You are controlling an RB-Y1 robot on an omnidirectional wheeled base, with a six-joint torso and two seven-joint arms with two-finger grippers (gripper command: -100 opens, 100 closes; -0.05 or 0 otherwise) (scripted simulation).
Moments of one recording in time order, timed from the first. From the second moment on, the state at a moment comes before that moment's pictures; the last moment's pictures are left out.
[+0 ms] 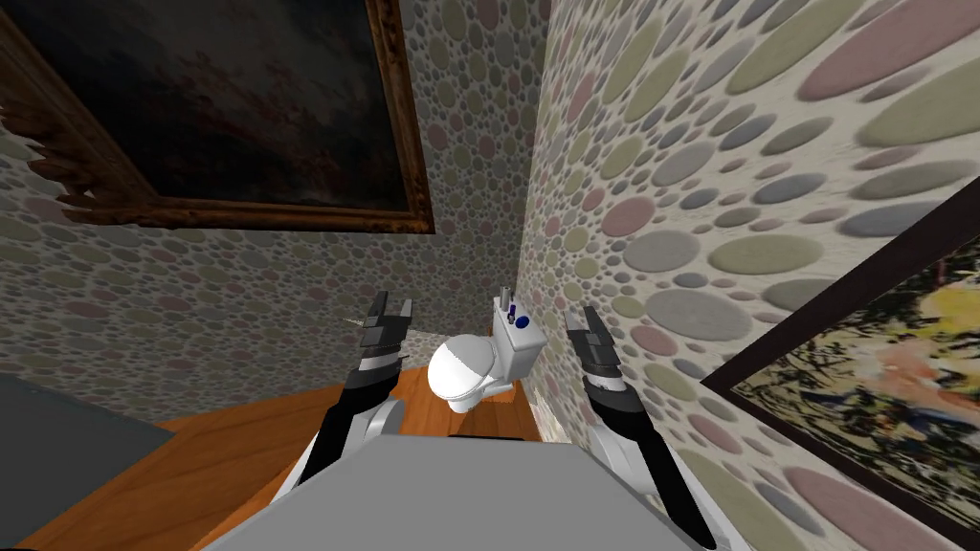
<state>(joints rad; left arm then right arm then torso) 0.51 -0.01 -0.03 -2.34 0.05 -0.47 -0.03 0.53 -0.27 -0.01 -2.26 -0.10 -0.61 0.01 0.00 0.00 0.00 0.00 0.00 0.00</state>
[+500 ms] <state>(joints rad) 0.51 -0.01 -0.03 -2.34 0.05 -0.47 -0.03 0.54 -0.39 0.00 -2.22 -0.10 -0.62 0.03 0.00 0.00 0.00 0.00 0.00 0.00</state>
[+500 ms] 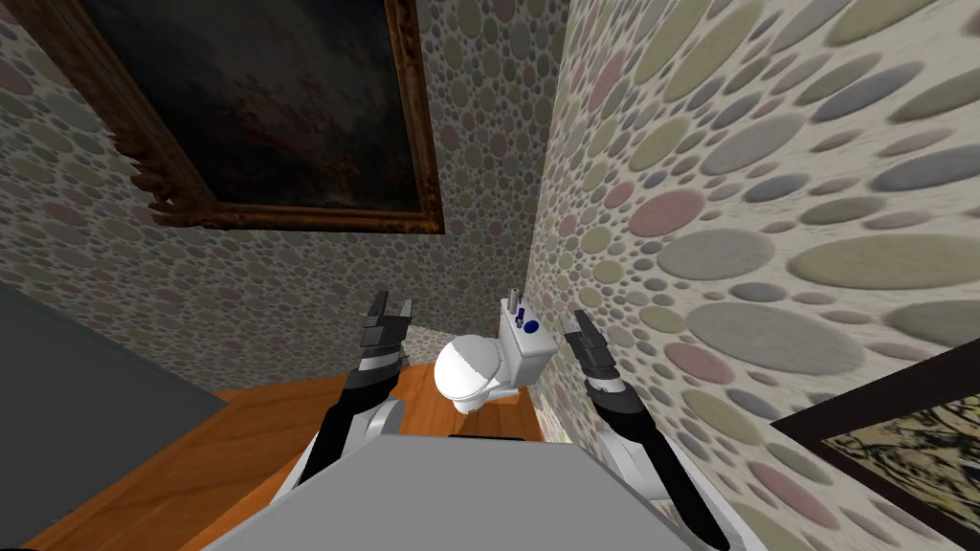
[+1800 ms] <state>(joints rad) 0.51 -0.01 -0.03 -2.34 0.05 -0.47 -0.03 0.57 -0.77 0.03 -2.12 -0.11 -0.67 0.09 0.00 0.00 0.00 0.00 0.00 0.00</state>
